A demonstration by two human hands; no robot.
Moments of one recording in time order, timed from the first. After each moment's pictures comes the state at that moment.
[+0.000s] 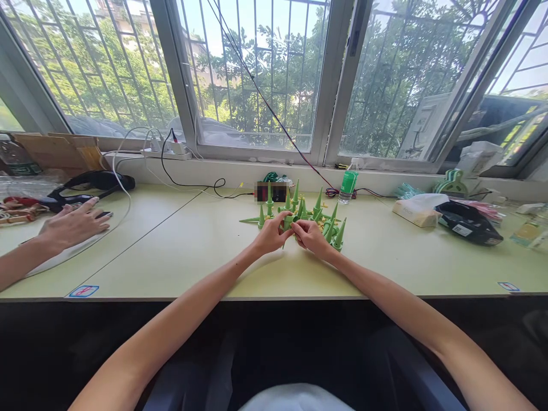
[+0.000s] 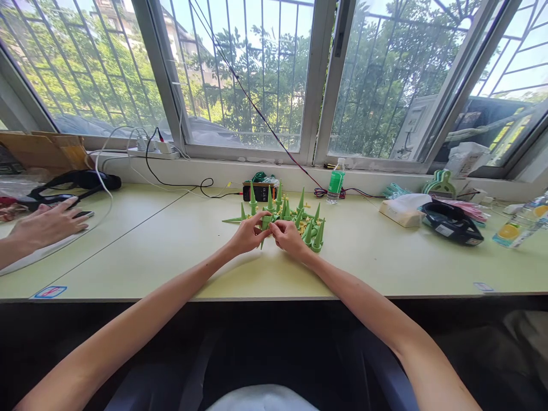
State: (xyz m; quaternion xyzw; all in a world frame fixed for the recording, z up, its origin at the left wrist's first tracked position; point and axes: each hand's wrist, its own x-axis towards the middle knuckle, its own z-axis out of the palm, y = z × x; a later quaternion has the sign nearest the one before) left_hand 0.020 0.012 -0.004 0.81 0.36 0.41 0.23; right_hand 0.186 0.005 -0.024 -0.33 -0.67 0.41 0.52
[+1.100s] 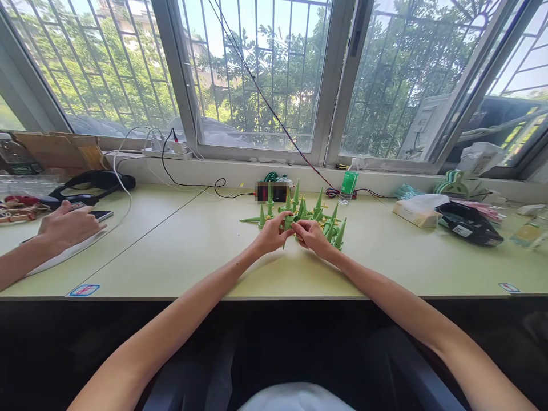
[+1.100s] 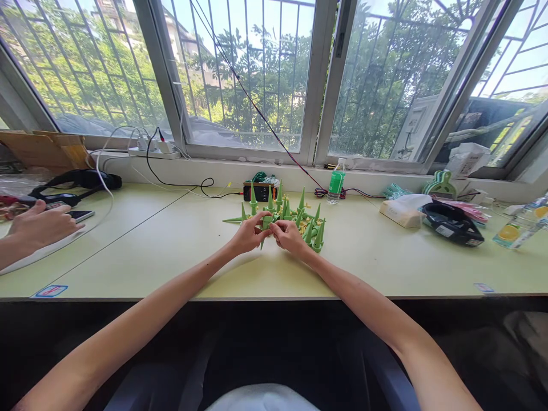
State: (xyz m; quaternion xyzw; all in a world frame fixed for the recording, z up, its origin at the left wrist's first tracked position) left_hand 0.020 0.016 -0.008 0.80 0.36 0.41 0.24; right_hand 0.187 0.003 -0.021 -0.34 -0.65 0.45 0.51
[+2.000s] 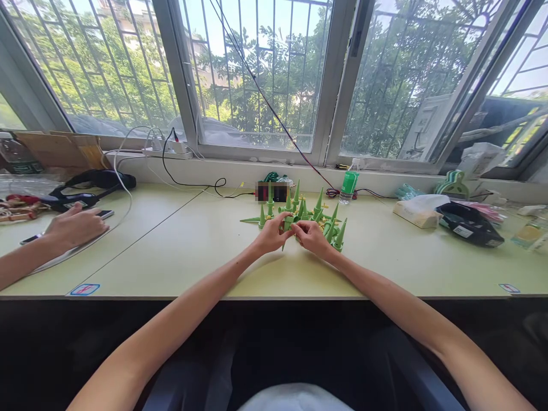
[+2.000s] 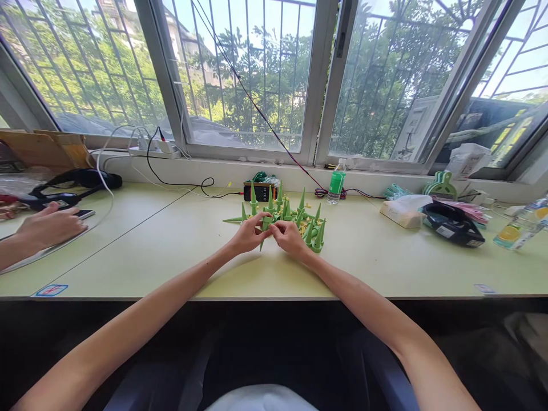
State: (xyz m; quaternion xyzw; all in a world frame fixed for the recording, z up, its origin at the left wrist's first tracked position) left_hand 0.020 0.015 -0.006 0.80 0.36 0.41 0.26; right_hand 0.188 0.006 -0.024 -0.37 -0.72 0.32 0.50
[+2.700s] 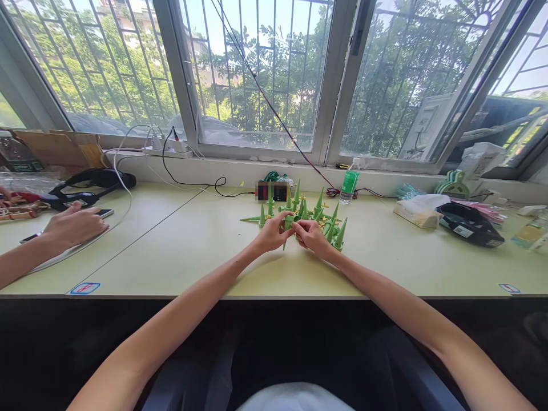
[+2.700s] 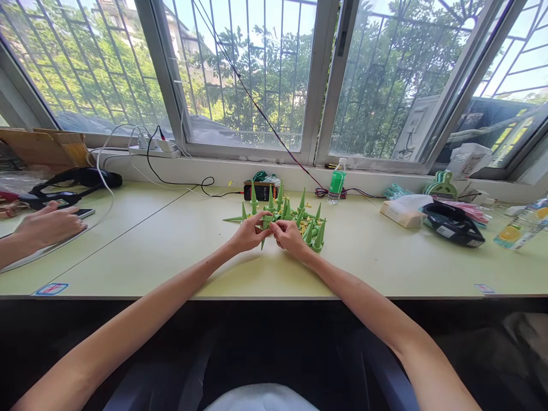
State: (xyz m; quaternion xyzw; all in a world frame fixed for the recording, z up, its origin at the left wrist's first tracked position) left_hand 0.021 0.016 -0.006 0.80 0.35 0.41 0.25; right_hand 0.186 0.002 -0.022 -0.35 -0.66 0.43 0.50
